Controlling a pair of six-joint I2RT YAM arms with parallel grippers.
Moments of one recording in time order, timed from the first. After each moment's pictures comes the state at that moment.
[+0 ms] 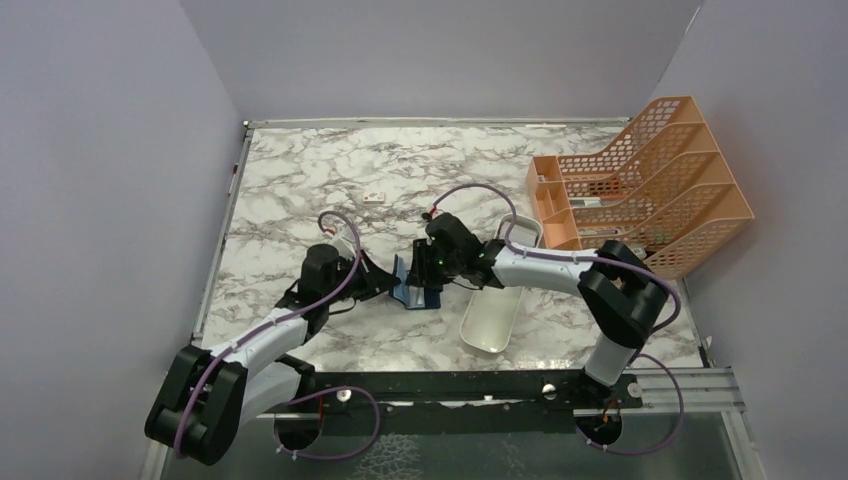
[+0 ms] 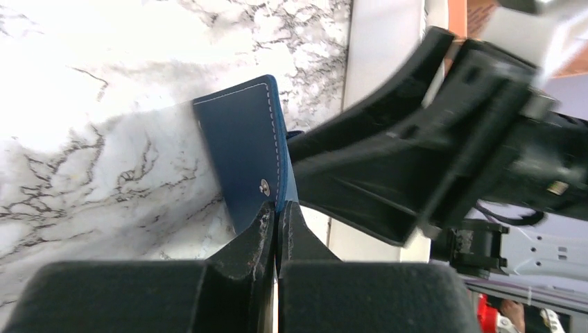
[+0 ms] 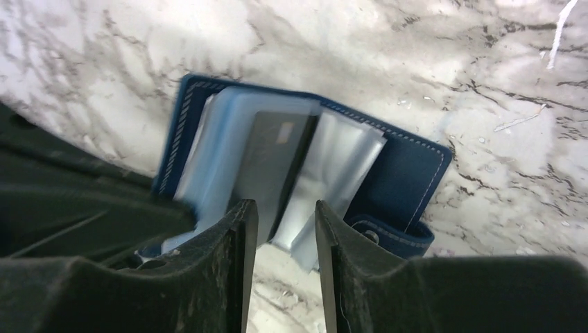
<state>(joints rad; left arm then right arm) -0.38 1.06 0.23 0.38 0.47 -0.85 0.91 1.78 1.03 -0.05 -0.09 0.66</state>
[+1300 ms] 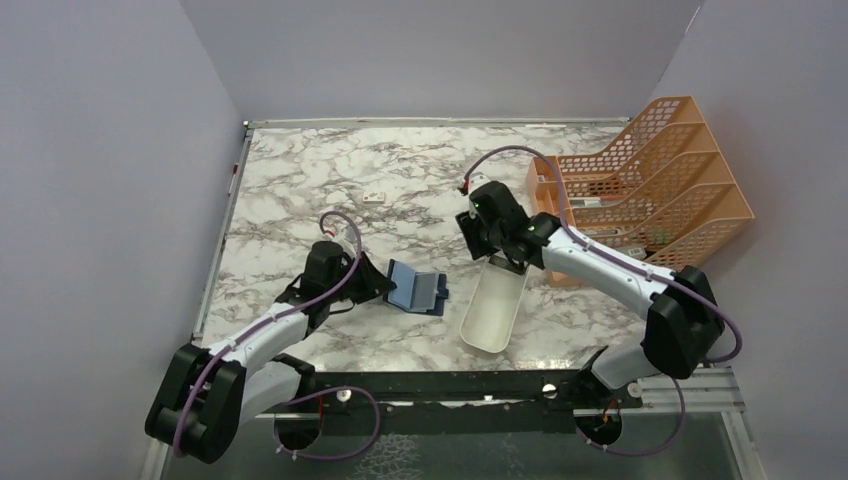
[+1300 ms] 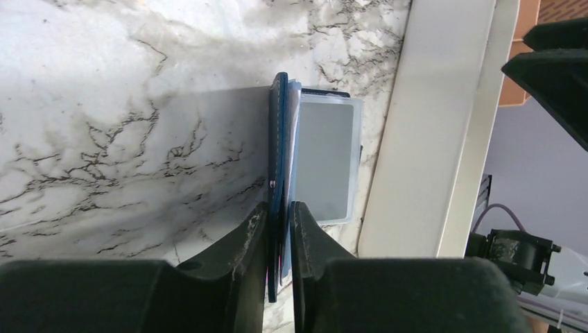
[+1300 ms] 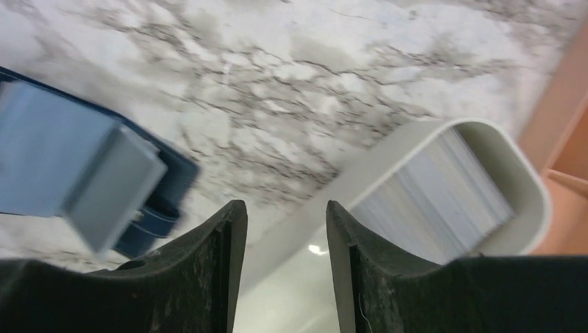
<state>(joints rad) -0.39 1.07 0.31 0.17 0.40 -0.80 0.76 1.50 1.11 -0.43 0.19 0.18</state>
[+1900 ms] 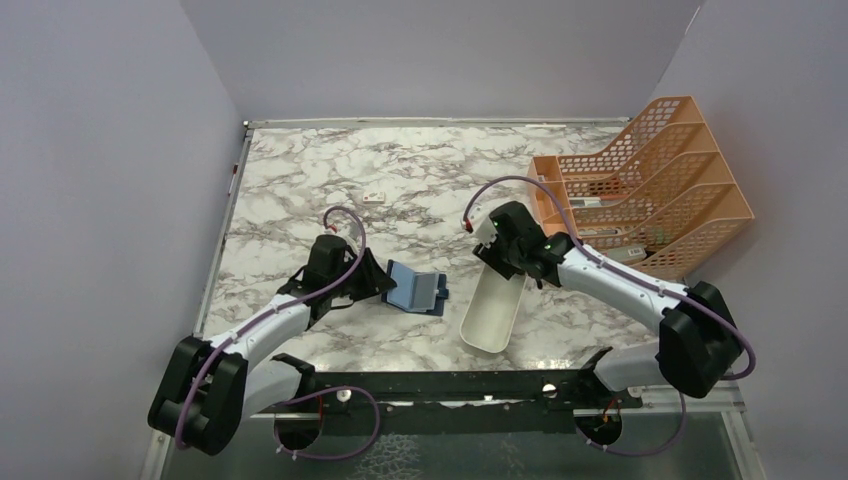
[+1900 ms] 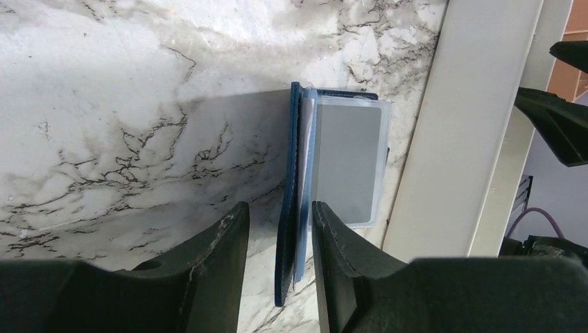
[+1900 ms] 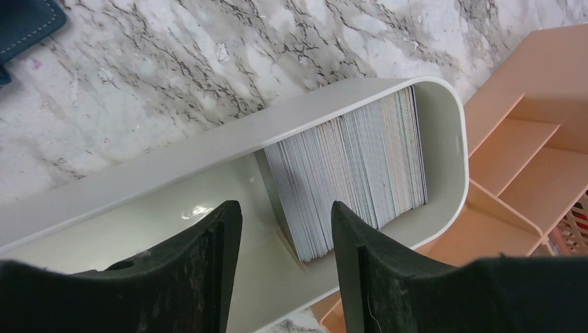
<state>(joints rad) -0.39 1.10 0.38 0.03 0.35 -0.70 0.68 1.35 0.87 -0.41 0.20 -0.38</state>
